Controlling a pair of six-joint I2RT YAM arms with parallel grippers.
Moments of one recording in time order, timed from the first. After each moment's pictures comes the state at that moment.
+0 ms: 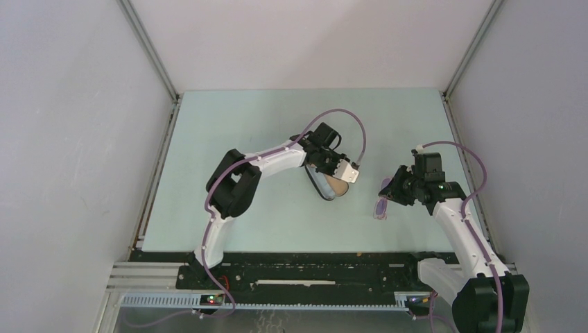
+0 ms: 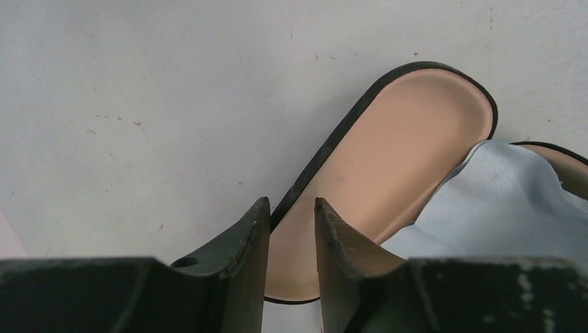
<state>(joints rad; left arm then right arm) -0.77 2.16 1.65 -0.46 0.44 1.29 0.06 0.98 0.71 -0.66 -0.24 0.53</state>
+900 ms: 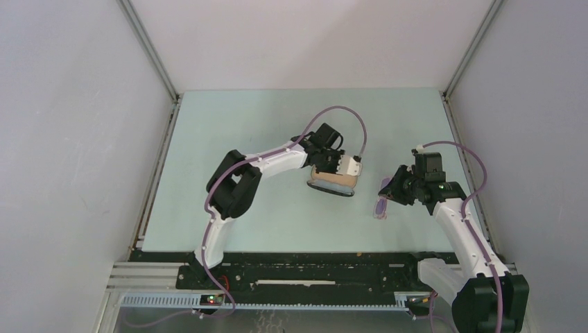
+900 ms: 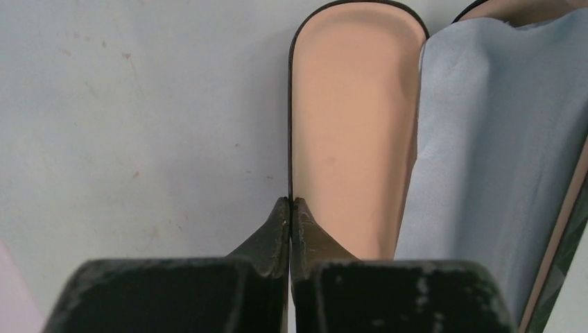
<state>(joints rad) -0.78 2.16 1.65 -0.46 0.32 1.11 0.05 0.98 0.71 -0.66 -0.25 0.53</state>
